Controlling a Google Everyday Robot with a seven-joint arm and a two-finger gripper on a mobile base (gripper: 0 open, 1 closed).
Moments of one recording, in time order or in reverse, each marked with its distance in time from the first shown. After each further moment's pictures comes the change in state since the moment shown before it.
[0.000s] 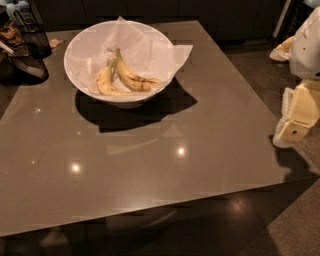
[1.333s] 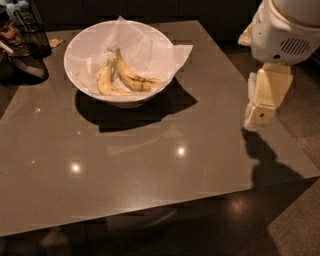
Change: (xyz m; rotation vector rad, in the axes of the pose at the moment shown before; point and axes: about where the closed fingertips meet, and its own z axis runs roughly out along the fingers) arm -0.053 -0.013 0.000 0.019 0.041 -0.110
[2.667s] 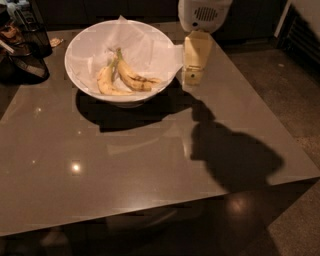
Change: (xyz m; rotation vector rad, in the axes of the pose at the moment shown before) arm -0.103 -0.077 0.039 -0.049 -0.004 -0.064
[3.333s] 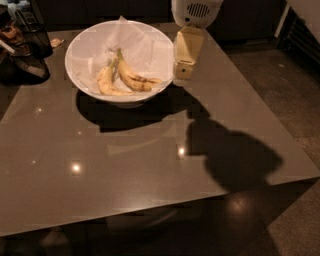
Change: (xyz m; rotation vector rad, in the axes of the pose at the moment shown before) arm -0.023 -0.016 0.001 0.037 -0.060 -0.001
